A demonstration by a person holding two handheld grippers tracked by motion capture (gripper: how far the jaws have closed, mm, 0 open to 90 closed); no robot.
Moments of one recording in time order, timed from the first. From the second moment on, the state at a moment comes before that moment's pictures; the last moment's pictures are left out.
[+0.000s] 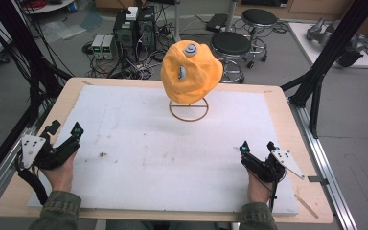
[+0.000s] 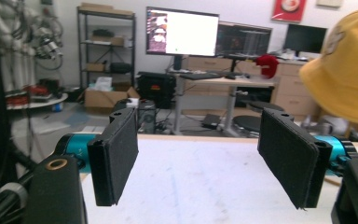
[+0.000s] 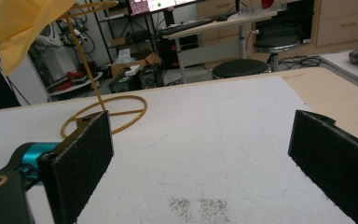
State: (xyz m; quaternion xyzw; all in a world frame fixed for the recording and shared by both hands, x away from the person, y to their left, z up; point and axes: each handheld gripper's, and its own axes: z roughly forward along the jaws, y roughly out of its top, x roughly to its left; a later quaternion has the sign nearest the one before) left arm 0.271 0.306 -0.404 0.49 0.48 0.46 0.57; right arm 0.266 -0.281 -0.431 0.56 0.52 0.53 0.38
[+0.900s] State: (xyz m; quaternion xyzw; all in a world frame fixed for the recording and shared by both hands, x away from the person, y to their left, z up) left arm 0.248 0.339 -0.430 0.48 0.52 0.46 0.53; right arm 0.264 -0.283 -0.432 0.56 0.52 0.53 0.37
